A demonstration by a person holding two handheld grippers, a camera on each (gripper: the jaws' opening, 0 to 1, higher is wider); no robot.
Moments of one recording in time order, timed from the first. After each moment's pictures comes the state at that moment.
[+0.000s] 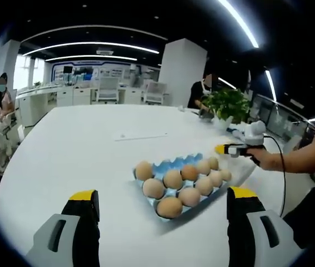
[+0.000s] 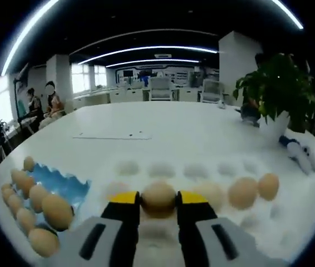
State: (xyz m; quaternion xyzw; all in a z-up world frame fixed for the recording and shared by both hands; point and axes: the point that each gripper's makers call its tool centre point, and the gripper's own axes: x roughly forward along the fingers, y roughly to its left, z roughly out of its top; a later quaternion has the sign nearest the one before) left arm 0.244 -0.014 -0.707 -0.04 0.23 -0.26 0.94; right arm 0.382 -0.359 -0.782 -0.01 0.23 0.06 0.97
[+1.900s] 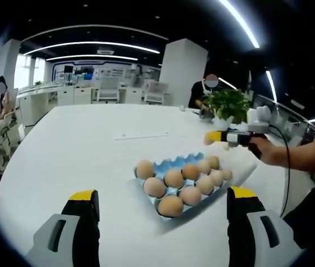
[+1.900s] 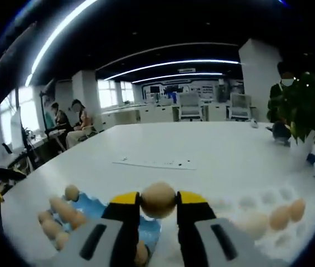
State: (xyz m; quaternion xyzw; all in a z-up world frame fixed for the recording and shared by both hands) left arm 0.245 -0.010 -0.710 -0.05 0.24 -0.26 0.94; right arm 0.383 -0.243 -0.718 0.02 0.17 0.20 0.96
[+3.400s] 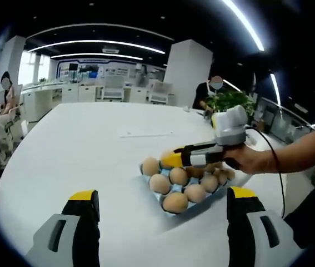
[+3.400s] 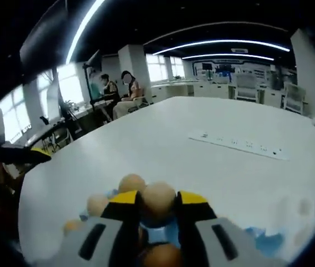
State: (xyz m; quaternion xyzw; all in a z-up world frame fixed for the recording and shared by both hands) left arm 0.242 0.001 -0.715 -0.06 0.24 -0.24 0.94; right arm 0.375 -0.085 -0.776 0.00 0.25 0.37 0.89
